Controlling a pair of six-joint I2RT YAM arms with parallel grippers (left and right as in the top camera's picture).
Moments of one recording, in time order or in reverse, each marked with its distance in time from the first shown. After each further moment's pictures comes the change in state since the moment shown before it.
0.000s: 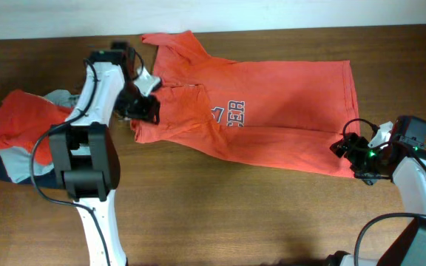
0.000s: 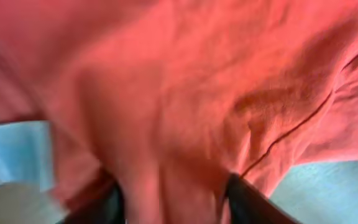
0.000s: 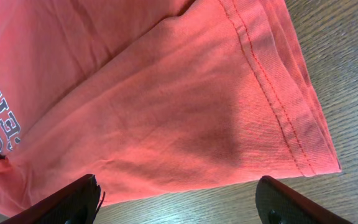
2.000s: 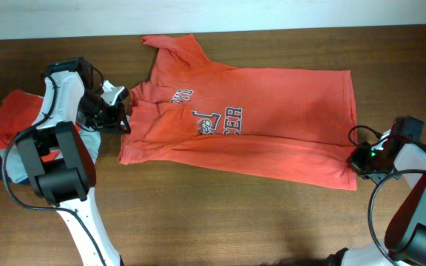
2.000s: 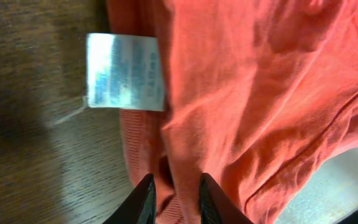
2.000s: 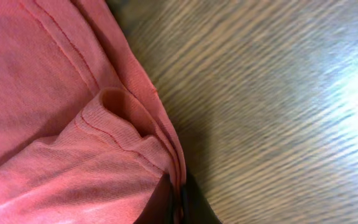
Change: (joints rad) left arm 0.218 0.002 -0.055 -0.079 0.131 0.004; right arm -0.054 0.248 0.045 0.069 0.195 -0.003
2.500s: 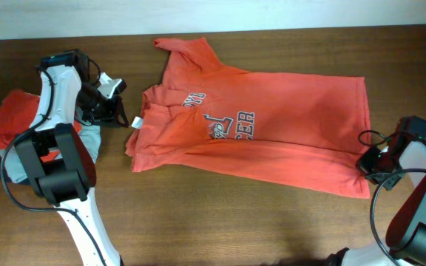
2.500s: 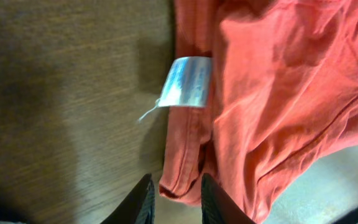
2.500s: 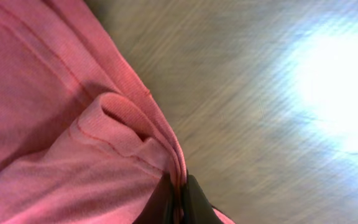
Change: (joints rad) left arm -0.003 0.000 0.089 -0.064 0.003 0.000; right arm -0.029 0.010 0.047 -0.098 0.185 0.041
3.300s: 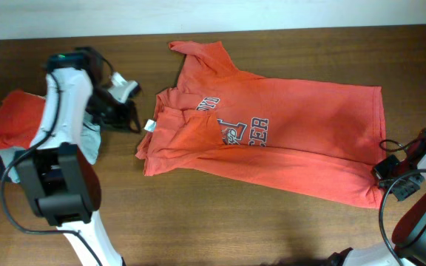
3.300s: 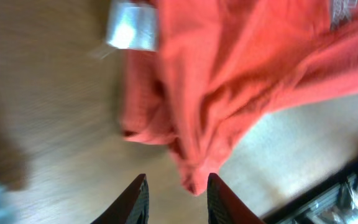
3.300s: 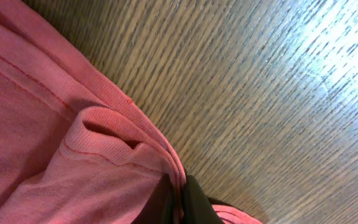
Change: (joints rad) left arm -0.114 -0.220 -0.180 -0.048 0.004 0.000; right arm -0.134 0.009 0.019 -0.065 0.002 0.060
